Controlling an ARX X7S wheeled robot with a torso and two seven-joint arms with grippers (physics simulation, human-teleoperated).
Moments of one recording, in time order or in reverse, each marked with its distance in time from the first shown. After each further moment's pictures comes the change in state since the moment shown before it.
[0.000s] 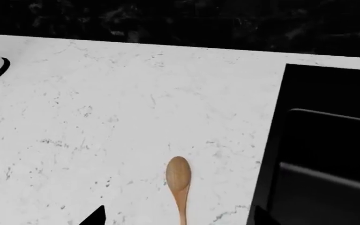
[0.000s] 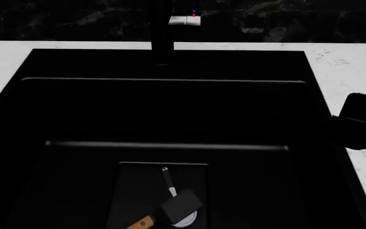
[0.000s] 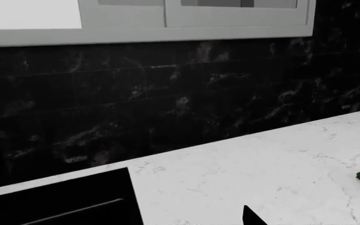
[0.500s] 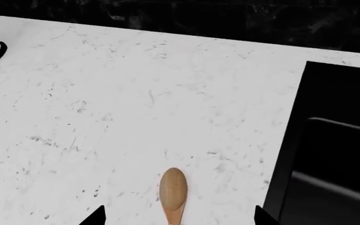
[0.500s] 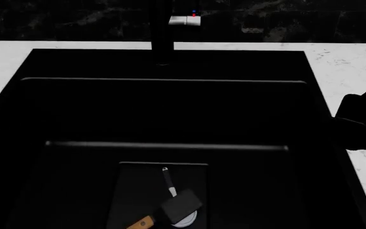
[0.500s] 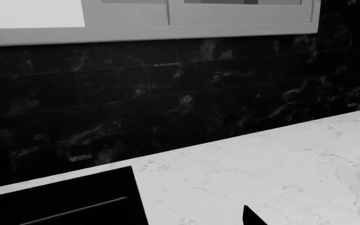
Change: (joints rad) left arm -0.166 0.076 -0.336 -0.328 -0.422 0.212 -0.757; right arm -0.012 -0.011 0.005 0.014 0.011 -0.026 0.001
